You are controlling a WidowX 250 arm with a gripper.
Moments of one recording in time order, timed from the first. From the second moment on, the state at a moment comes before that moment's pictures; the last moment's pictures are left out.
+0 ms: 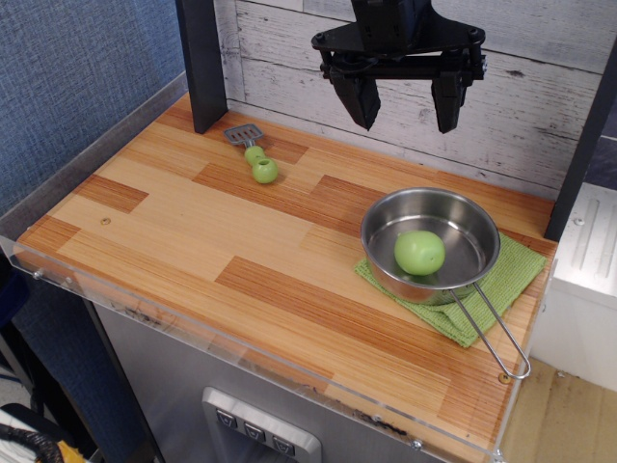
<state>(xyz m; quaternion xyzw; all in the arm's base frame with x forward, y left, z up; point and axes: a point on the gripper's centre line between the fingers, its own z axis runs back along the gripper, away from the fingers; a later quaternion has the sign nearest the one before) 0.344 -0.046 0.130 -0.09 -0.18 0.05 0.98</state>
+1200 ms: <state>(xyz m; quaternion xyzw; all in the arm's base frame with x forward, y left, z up) 0.338 -0.002 0.098 -0.09 -0.16 0.28 0.94</state>
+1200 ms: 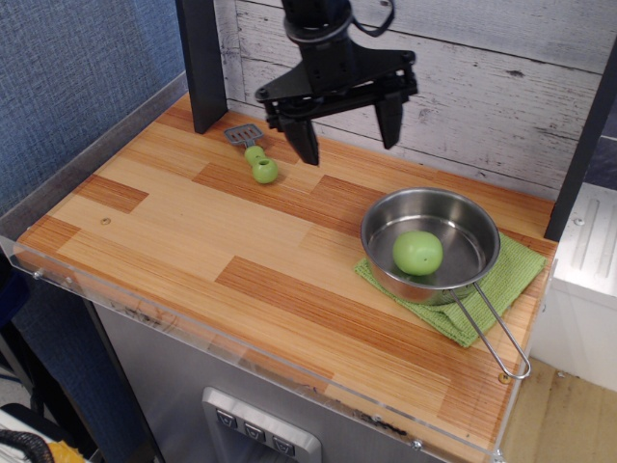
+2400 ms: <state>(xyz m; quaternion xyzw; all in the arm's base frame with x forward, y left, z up) 0.376 0.069 0.026 -0.03 -0.12 0.38 0.92</state>
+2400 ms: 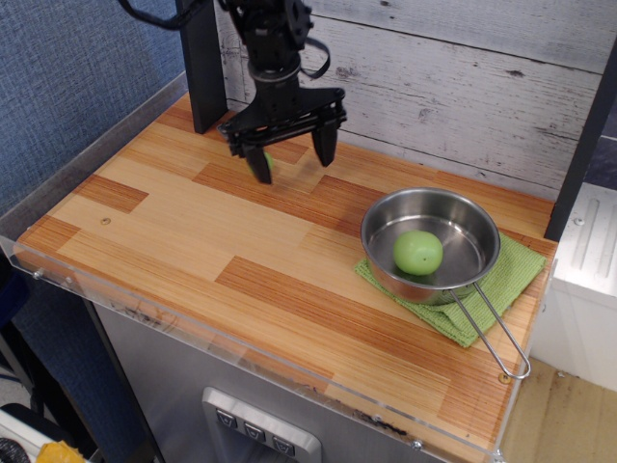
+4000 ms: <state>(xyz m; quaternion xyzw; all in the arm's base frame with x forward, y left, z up) 0.374 0.115 0.027 -0.01 -0.12 0.41 0.90</state>
